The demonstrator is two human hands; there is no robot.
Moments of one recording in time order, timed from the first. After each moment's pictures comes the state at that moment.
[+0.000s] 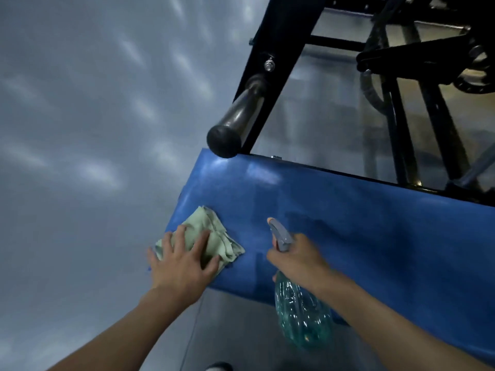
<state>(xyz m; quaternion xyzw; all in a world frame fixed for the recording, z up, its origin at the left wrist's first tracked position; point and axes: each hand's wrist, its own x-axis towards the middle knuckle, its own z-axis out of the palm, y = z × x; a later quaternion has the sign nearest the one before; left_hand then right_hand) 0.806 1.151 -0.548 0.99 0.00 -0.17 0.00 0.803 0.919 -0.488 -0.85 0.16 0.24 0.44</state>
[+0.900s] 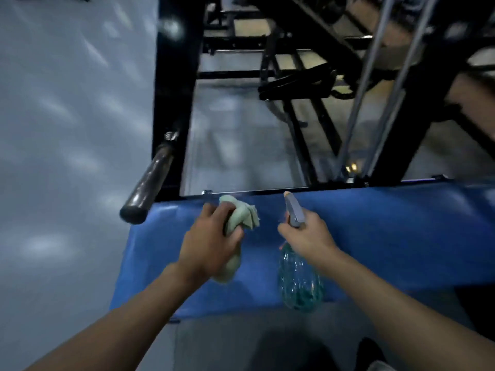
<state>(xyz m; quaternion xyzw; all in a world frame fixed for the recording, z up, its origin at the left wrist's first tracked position) 0.823 0.958 -0.337 0.91 -0.22 -0.06 0.35 0.749 0.769 -0.328 -0.80 0.29 0.01 0.52</state>
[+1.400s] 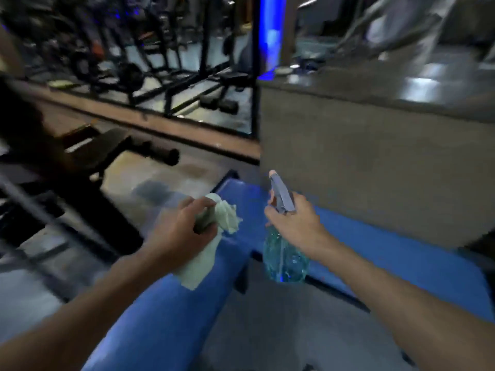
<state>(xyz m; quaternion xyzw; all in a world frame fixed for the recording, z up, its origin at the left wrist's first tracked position) 0.586 0.438 -0.086 0.67 -0.69 -0.13 0.24 0.360 0.388 -0.087 -0.63 0.54 -0.37 0.41</state>
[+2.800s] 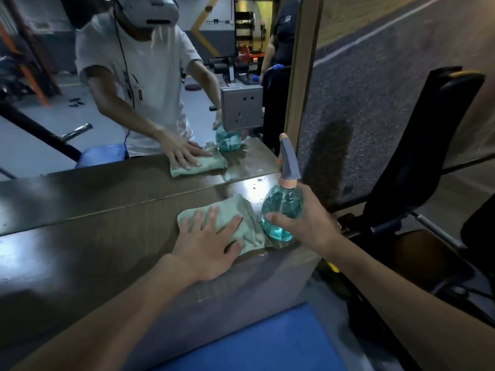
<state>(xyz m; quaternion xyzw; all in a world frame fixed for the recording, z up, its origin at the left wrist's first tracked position) -0.047 -0.022 0.001 0.33 -0.94 0.01 -0.08 -0.232 0.107 0.024 -0.41 0.77 -0.47 0.12</state>
